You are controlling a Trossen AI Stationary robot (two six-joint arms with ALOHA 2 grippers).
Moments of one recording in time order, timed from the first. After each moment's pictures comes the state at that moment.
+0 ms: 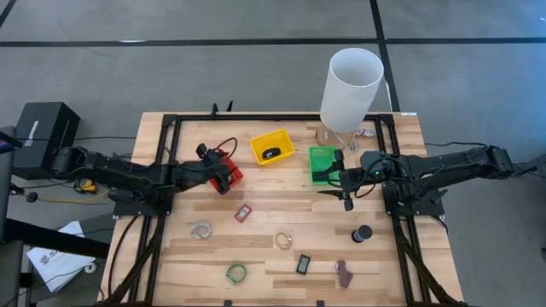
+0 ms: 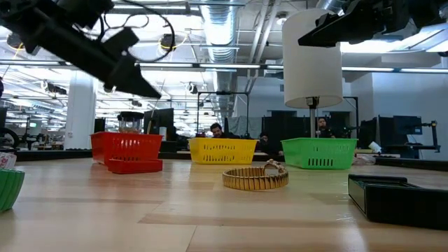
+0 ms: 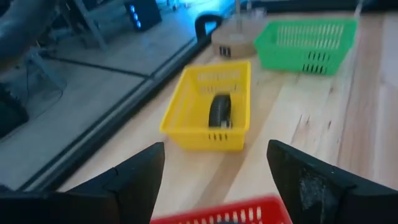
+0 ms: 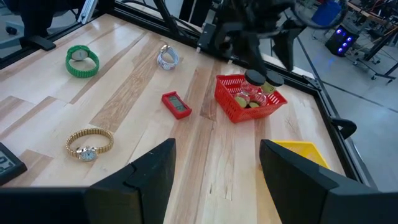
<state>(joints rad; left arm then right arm) 0.00 0.98 0.33 0.23 -0.63 -0.03 0.05 0.90 0.58 -0.05 0.00 -0.35</state>
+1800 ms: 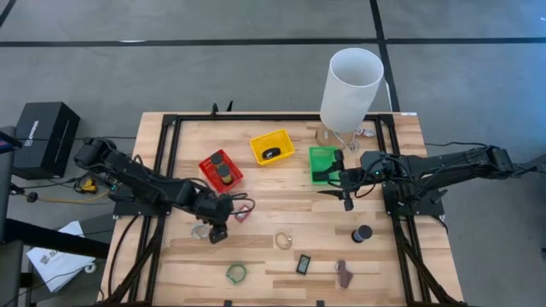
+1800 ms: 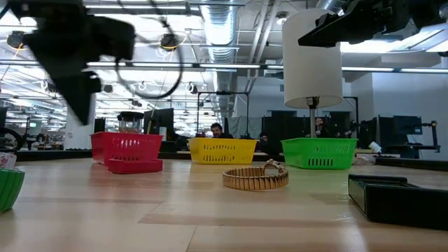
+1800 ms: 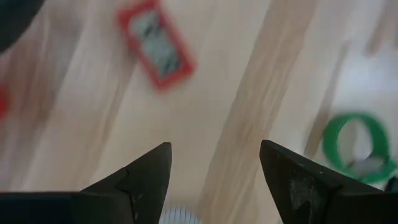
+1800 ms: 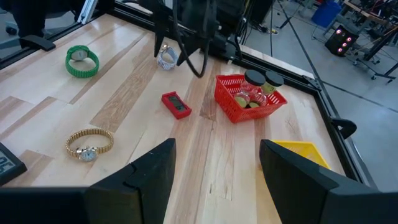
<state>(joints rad) -0.36 1.35 0.79 -0.62 -0.02 -0.76 0.05 0.90 0.58 -0.05 0.00 -0.35</state>
